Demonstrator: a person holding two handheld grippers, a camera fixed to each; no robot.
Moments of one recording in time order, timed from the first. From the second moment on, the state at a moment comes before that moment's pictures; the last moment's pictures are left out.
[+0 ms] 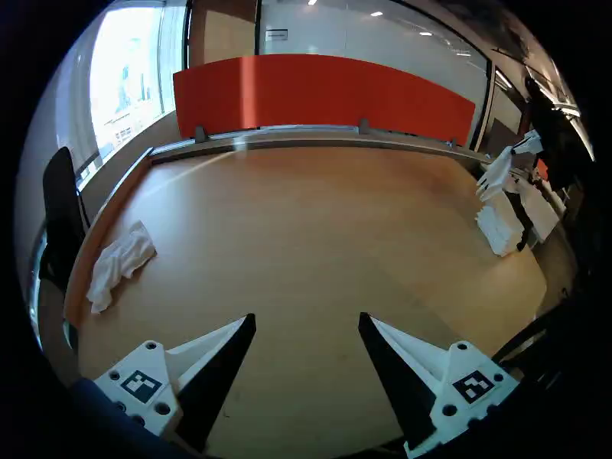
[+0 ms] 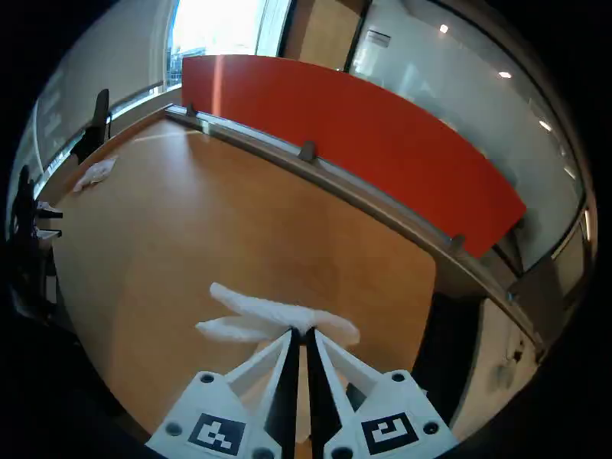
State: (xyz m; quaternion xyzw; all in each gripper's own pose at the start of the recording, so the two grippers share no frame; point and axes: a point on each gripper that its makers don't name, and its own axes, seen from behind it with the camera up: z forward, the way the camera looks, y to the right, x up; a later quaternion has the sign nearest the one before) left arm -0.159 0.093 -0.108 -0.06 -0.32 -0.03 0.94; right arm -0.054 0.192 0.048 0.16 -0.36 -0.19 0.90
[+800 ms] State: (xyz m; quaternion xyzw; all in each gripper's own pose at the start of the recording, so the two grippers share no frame) left arm -0.160 0.104 -0.107 -0.07 -0.32 -0.02 0.94; right arm -0.121 0.233 -0.041 0.11 -0.40 -0.15 0.90
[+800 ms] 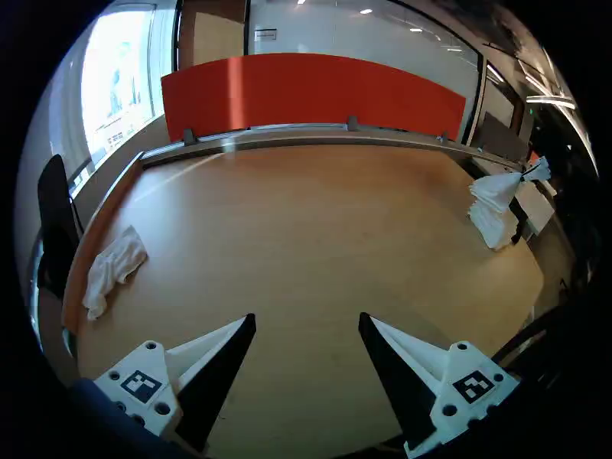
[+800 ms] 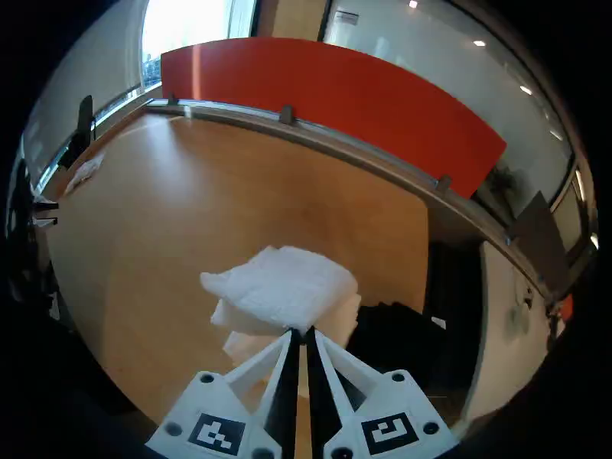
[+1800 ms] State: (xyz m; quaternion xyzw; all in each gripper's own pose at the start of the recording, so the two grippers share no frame) left arm -0.165 0.096 -0.113 -0.07 -0.34 0.00 0.94; right arm -0.235 0.305 -0.077 0.01 -0.46 -0.07 0.89
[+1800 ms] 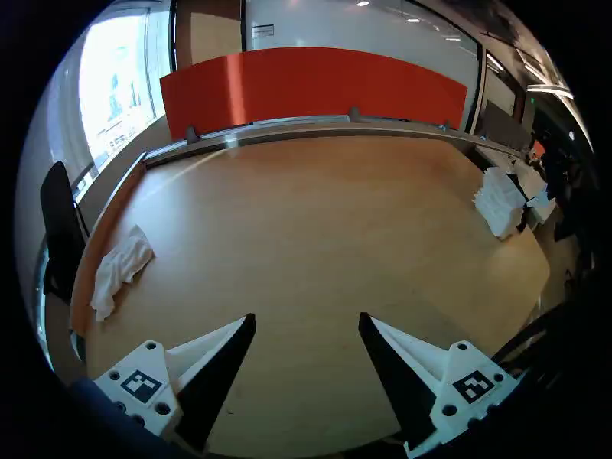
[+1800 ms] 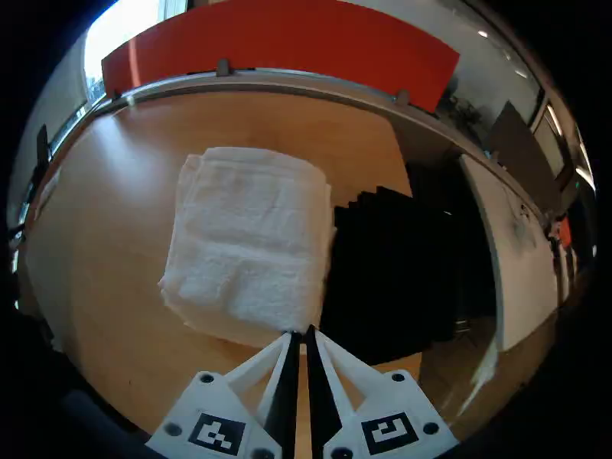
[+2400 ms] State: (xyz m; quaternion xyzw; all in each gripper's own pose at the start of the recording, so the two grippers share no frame) left arm -0.165 0.099 -0.110 -0.07 -0.34 0.00 0.94; right arm -0.242 0.305 -0.076 0.00 -0.45 -0.07 0.89
